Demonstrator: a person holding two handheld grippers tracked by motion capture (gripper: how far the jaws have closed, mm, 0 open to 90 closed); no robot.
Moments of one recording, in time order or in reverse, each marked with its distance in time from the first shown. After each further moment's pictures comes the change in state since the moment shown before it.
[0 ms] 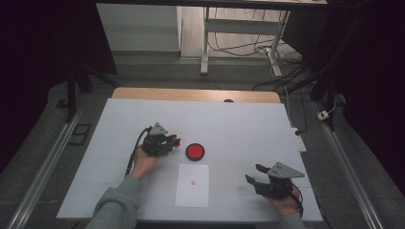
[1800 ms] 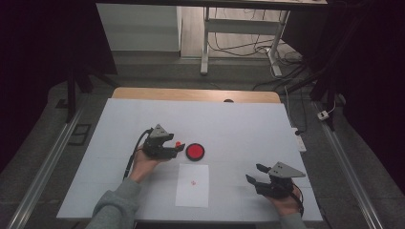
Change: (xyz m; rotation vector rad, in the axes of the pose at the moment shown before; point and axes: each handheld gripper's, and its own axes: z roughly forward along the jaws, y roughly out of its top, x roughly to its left) left arm -0.013 0.002 -0.013 -0.026 -0.034 0.019; right arm -0.002 0.000 -0.001 -0.006 0.003 0.005
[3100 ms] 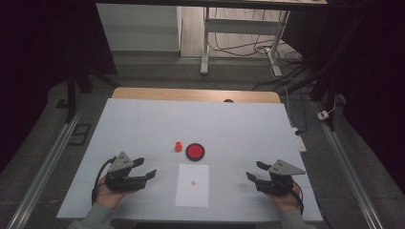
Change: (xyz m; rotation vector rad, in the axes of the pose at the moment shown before) left arm -0.022 -0.077 -0.108 -0.006 0.061 -0.034; right arm -0.008 0.001 0.005 -0.008 -0.003 -0.008
